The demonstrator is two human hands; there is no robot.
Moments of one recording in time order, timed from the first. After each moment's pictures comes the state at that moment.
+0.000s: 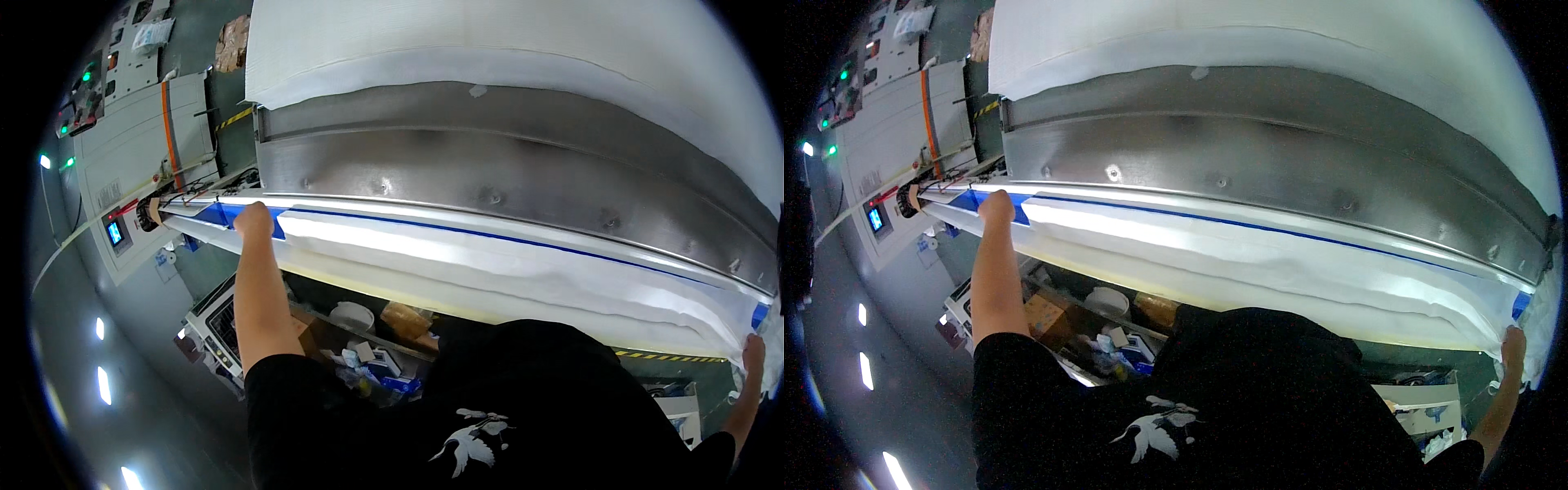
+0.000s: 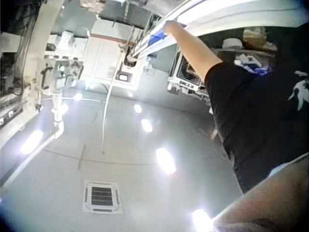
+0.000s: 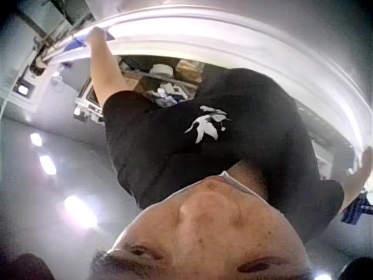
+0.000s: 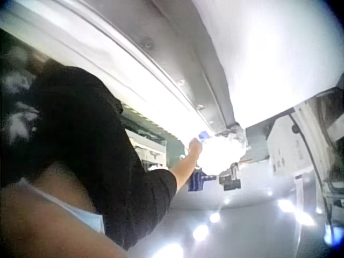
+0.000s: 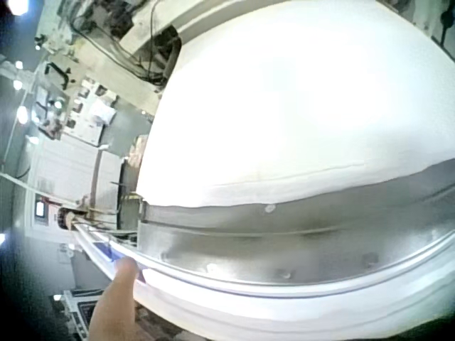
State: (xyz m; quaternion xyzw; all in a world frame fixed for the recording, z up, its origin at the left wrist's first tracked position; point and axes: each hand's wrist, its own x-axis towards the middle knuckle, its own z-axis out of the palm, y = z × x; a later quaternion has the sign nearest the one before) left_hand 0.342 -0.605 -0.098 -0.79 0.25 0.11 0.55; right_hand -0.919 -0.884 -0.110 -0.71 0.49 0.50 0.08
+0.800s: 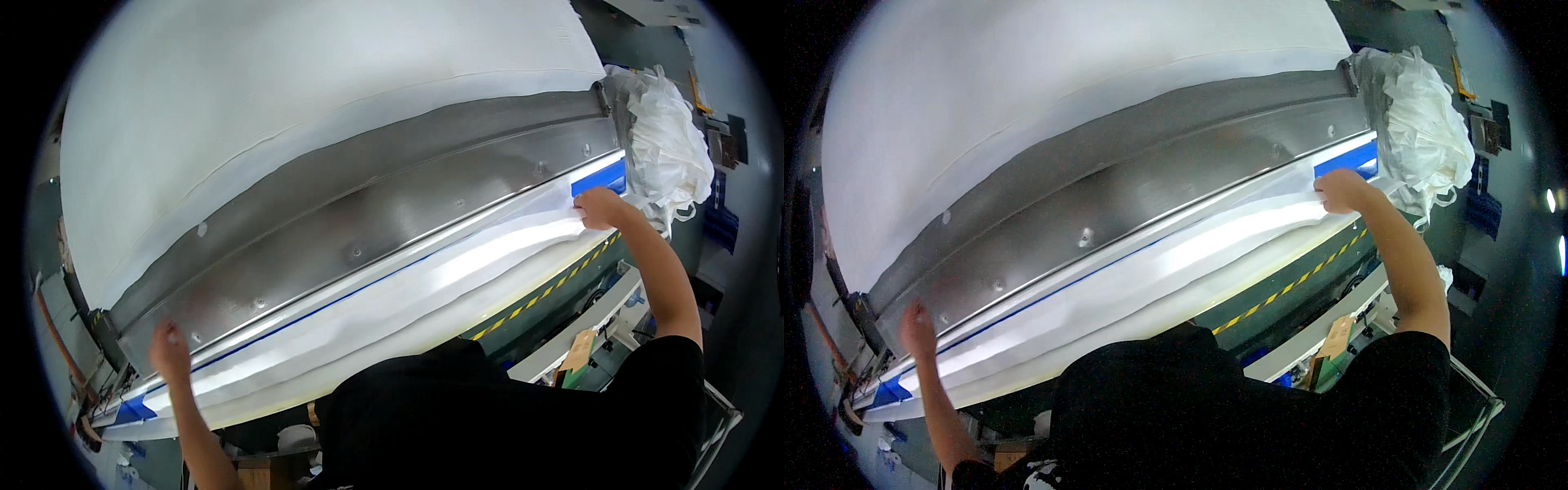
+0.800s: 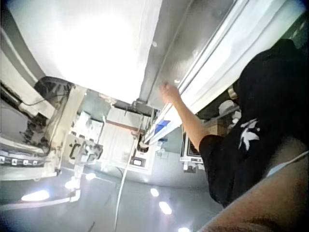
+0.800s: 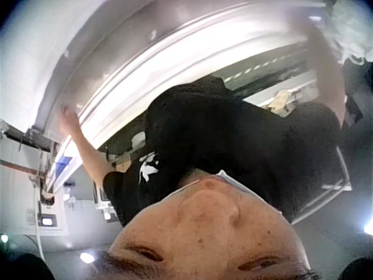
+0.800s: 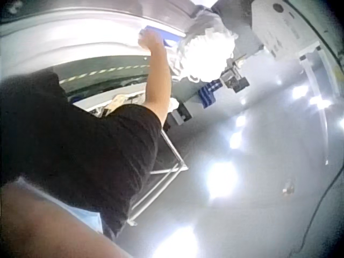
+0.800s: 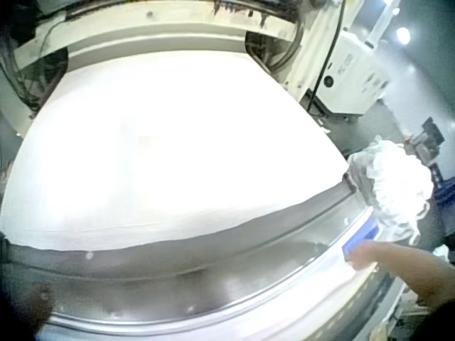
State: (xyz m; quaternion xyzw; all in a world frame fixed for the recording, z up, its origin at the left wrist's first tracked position) left_hand 0.150 -0.706 -0.113 -0.79 0.61 0.06 0.05; right_hand -0.664 -0.899 -0.076 -0.70 0.45 0.50 0.23
